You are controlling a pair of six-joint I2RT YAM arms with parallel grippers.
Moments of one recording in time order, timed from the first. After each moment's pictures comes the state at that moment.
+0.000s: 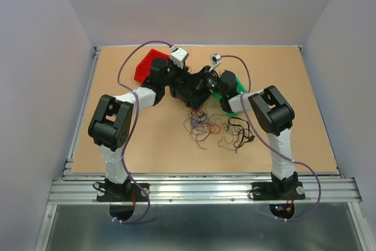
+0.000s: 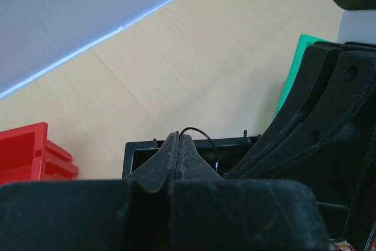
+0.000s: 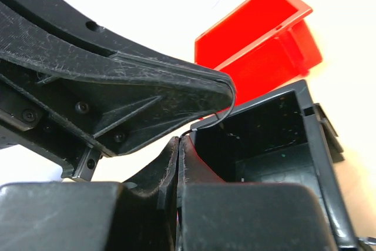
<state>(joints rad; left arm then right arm) -0.41 1.86 1.15 0.55 0.31 0.08 0.49 2.18 1.20 1.13 -0.45 0.73</state>
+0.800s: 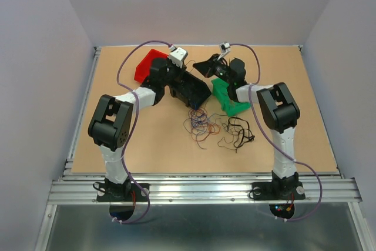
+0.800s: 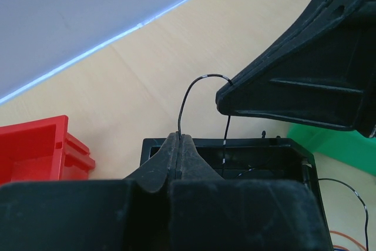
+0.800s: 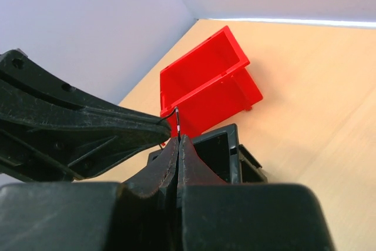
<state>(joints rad) -0.41 1.86 1.15 0.55 0.24 0.10 0.37 2.18 1.32 1.02 -0.51 0.66</state>
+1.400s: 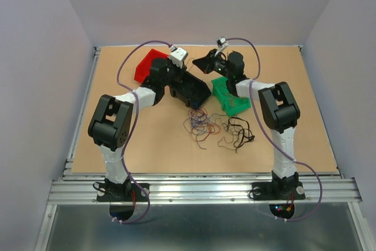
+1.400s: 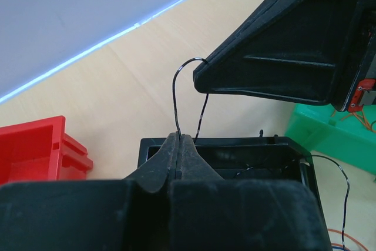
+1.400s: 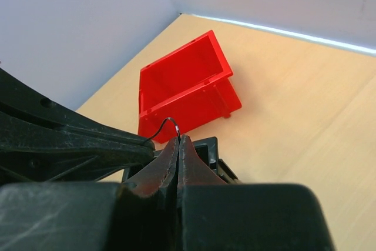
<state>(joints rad) -0.41 1.86 1.15 0.55 0.26 0.10 0.37 2.18 1.44 0.83 -0.52 0.49</state>
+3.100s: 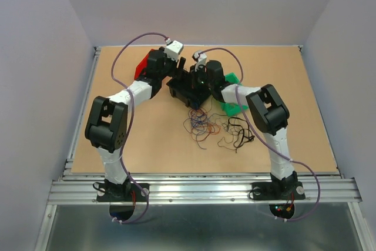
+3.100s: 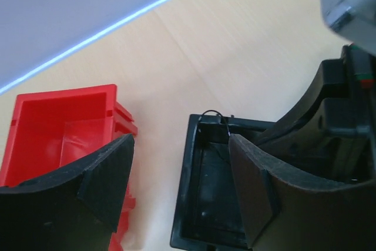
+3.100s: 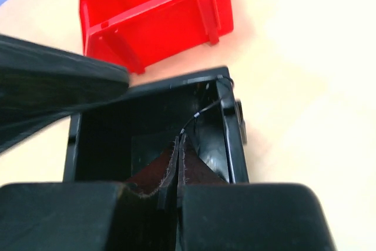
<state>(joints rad) -0.38 1.84 1.27 0.27 0.11 0.16 0.52 2.20 1.43 0.54 -0.34 0.16</state>
